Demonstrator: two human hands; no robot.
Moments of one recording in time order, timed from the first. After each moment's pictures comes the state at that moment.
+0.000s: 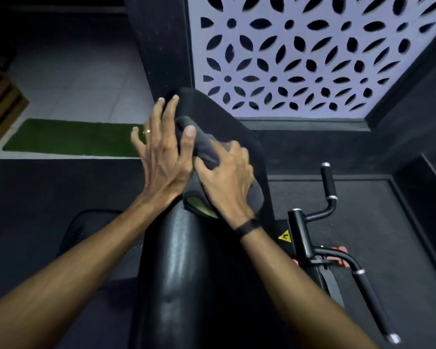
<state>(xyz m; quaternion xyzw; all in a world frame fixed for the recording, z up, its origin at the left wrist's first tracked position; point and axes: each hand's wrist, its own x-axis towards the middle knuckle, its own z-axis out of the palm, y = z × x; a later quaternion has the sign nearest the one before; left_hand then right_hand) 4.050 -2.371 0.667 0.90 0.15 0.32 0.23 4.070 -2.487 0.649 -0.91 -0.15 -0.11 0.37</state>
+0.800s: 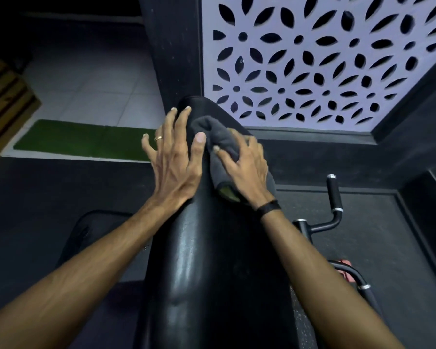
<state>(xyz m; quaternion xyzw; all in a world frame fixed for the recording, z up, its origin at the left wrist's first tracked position) 4.049 -2.372 0.669 0.90 0.17 0.31 0.24 4.135 -2.499 0.627 -0.90 -0.21 -0.08 0.37</state>
